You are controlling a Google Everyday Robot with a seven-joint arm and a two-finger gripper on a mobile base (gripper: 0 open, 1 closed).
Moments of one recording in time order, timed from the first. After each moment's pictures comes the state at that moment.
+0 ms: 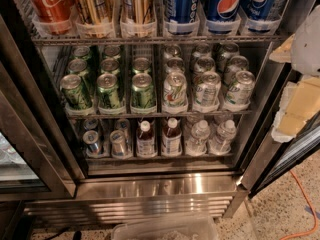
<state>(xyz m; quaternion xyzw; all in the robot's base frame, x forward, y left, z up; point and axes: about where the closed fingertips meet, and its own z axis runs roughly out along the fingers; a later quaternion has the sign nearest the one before) 0.438 -0.217 0.976 -0.60 0.78 -0.03 0.16</state>
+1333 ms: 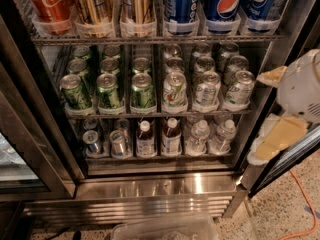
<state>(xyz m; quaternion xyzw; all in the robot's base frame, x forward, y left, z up) 0.431 -0.195 0.932 -0.58 0.77 -0.01 0.25</state>
